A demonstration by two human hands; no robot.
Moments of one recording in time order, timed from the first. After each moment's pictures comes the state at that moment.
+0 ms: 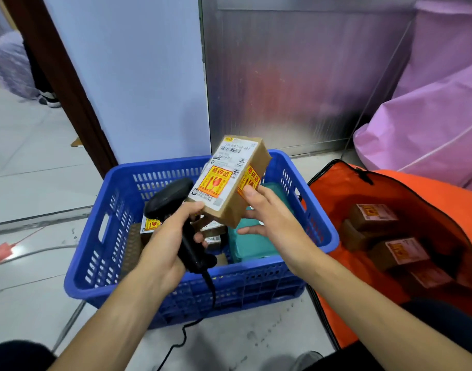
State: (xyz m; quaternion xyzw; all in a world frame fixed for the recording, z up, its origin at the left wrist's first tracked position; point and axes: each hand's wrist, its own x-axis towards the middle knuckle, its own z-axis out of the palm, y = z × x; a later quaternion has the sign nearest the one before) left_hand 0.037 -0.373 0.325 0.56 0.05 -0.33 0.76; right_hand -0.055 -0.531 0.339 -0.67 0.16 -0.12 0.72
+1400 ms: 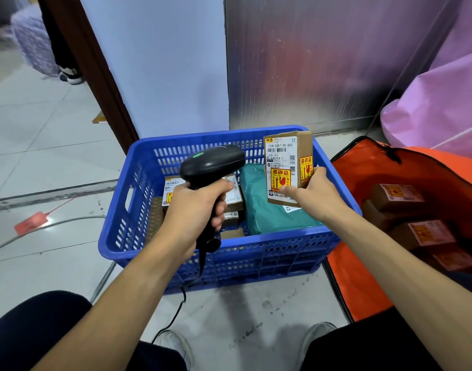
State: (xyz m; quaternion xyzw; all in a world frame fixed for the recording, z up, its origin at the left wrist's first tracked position) left_hand 0.024 -0.356 0.347 0.67 -0.08 -0.26 0.69; right_hand -0.040 -0.585 0.302 -0.83 0.37 -0.06 0.42
